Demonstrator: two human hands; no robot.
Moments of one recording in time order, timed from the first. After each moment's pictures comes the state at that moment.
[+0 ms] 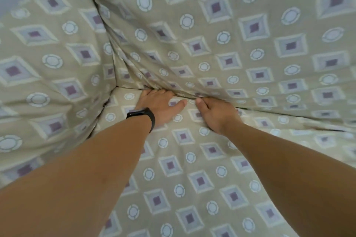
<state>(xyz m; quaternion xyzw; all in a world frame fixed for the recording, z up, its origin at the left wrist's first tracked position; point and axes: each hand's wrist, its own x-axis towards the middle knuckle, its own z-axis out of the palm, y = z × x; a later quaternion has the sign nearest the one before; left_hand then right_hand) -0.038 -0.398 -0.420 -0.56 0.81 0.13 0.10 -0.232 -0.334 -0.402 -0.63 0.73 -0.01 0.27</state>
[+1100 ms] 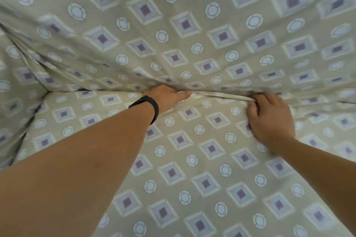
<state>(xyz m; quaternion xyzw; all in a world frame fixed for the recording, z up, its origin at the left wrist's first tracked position) -0.214 -0.352 -0.412 -0.58 0.71 0.40 0.04 -0.467 -0.174 -0.426 -0.53 0.84 -0.12 0.00</state>
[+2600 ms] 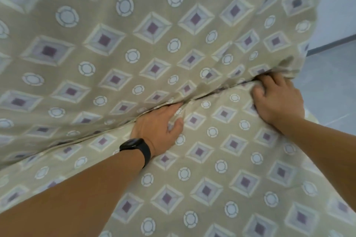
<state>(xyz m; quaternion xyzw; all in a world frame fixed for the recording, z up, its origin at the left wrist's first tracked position) -0.549 -0.189 -0.449 -0.26 0.95 0.17 -0.06 -0.813 0.013 -0.428 -0.29 0.95 -0.12 -0.02</state>
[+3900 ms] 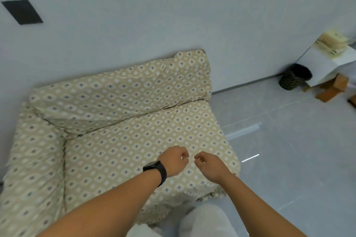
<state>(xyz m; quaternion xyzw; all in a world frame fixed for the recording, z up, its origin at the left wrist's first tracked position) -0.265 0.151 0.117 -0.27 0.87 0.38 0.16 -0.372 0.297 0.135 -0.28 0.85 -0.16 0.41</state>
